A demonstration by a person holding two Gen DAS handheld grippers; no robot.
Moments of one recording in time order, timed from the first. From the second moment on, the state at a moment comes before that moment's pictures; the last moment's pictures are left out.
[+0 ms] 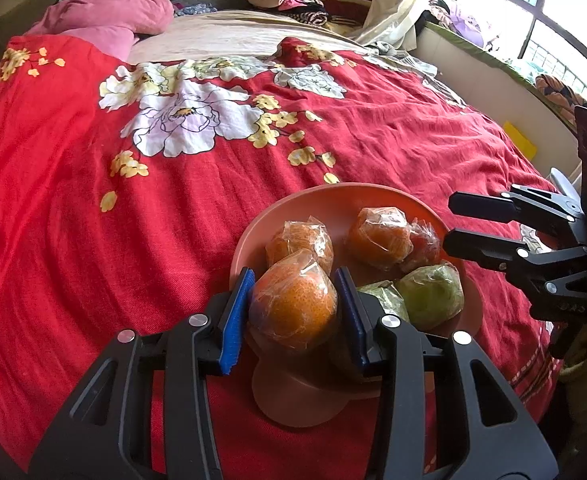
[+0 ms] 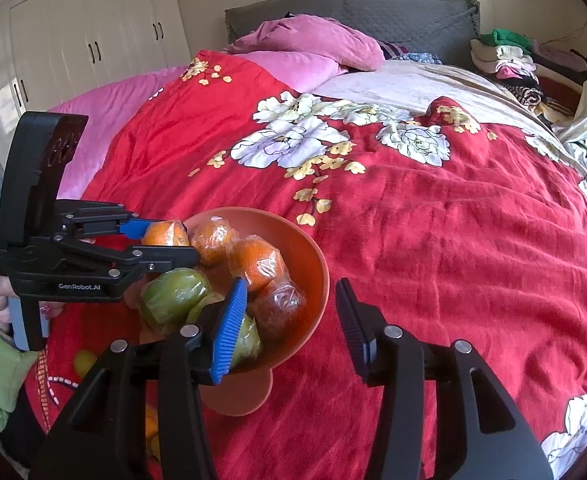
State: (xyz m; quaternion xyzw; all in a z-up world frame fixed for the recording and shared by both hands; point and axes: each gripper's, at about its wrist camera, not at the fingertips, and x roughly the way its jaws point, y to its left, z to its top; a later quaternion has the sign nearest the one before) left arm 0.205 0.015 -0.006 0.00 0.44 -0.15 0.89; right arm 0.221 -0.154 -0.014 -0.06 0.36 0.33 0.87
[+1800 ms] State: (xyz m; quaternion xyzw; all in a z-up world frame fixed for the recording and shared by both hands) left arm 0.121 0.037 0.060 -0.04 0.35 -0.08 0.93; right arm 0.161 -0.180 0.023 -0.04 0.31 0.33 0.89
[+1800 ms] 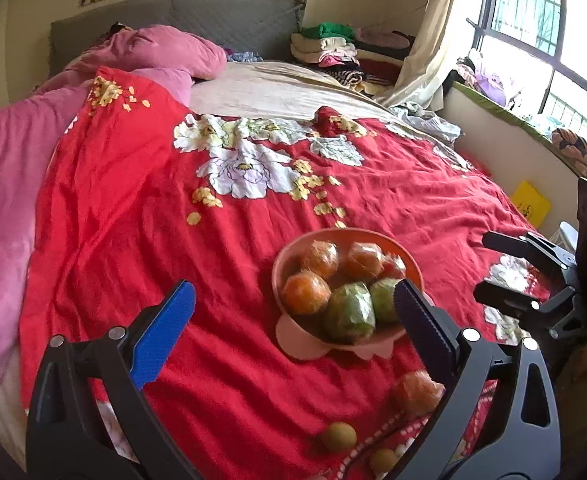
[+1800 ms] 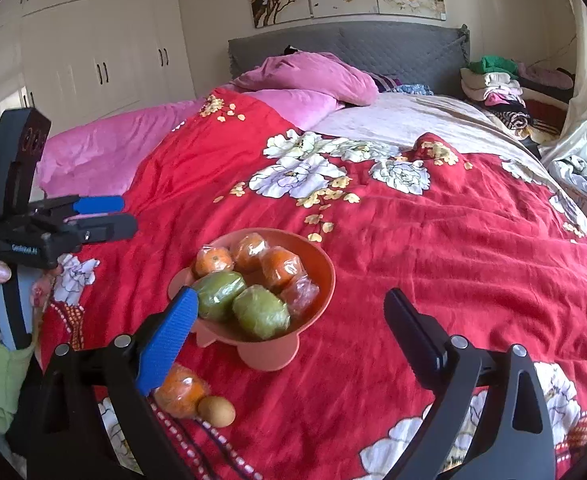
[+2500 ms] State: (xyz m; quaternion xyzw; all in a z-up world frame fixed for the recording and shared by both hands) left arm 0.065 0.019 0.047 -0.04 0.38 -0.08 0.92; right arm 0.115 -0.182 0.021 -0.07 0.31 0.34 0.89
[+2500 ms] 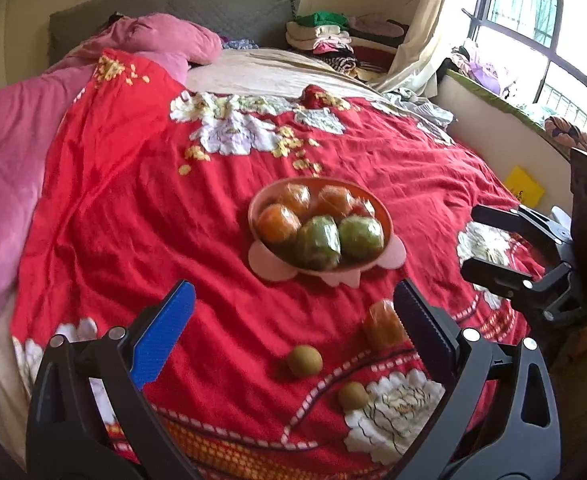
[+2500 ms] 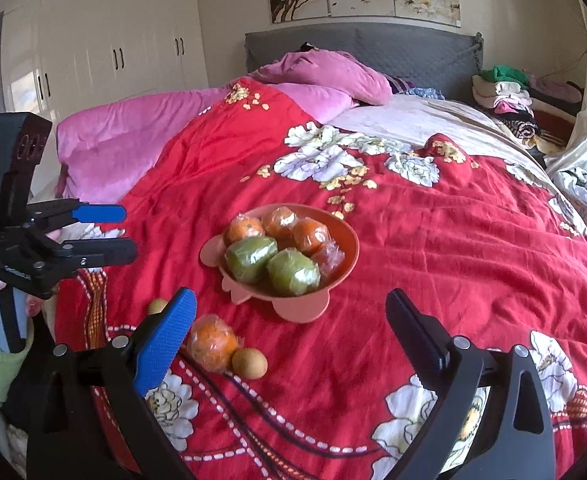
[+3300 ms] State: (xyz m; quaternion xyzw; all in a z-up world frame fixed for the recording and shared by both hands) left arm 0.034 -0.014 0.017 -0.01 0.43 -0.10 0.90; right arm 0.097 -0.184 -0.005 -0.11 0.34 0.34 0.87
